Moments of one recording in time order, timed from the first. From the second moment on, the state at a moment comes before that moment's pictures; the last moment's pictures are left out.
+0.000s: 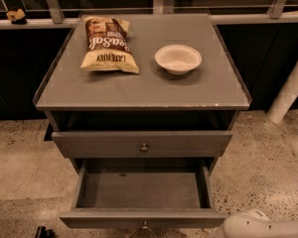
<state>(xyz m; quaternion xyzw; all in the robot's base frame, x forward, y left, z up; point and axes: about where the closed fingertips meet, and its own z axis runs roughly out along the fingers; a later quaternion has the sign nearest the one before) 0.278 -0.200 0.348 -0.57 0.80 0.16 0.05</state>
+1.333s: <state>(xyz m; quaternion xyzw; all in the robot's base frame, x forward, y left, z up) 0.371 -0.160 0.350 -0.56 0.81 0.14 0.10</state>
